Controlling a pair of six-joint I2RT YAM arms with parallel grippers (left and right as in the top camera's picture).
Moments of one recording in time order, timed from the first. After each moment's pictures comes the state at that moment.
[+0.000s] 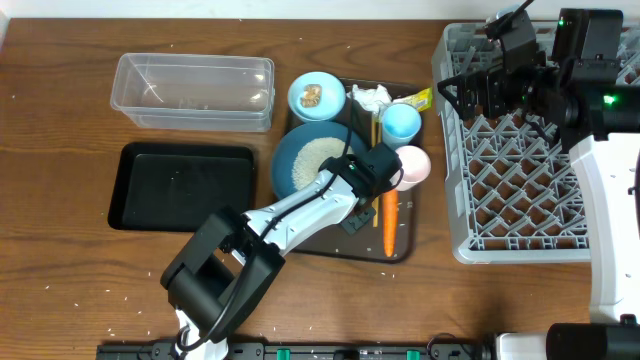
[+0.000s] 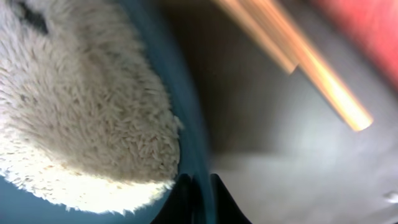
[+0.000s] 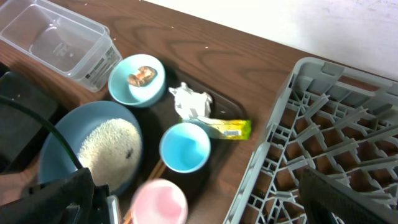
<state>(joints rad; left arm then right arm) -0.79 1.94 1.28 -0.79 -0.13 0.07 0.00 1.56 1.64 -0.88 -0.45 -0.24</state>
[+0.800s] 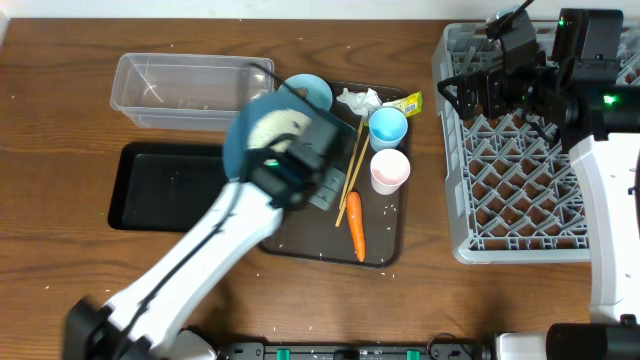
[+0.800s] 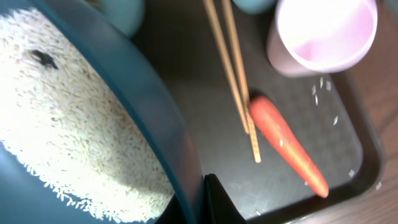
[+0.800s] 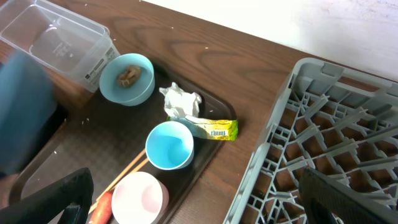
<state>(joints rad) -0.62 1.48 1.29 -0.89 -0.10 -0.09 0.00 1.56 1.64 -0.88 -0.45 -0.24</state>
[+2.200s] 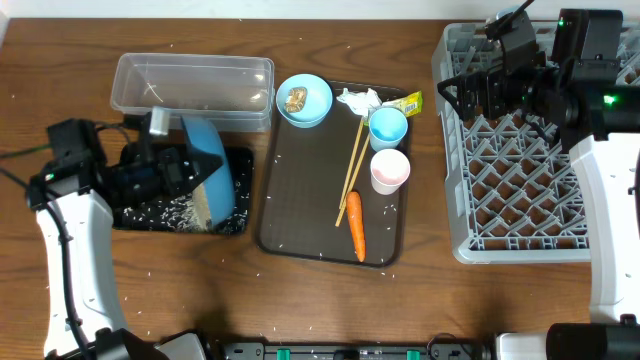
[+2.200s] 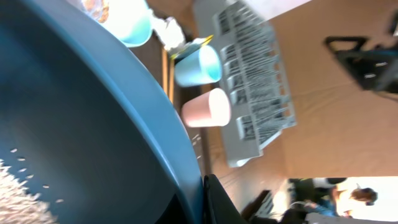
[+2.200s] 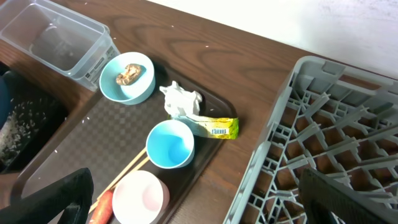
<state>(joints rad) 0.42 1.38 1.11 -1.05 1.17 0.22 0.00 1.56 1.64 -0.88 -0.45 -0.24</state>
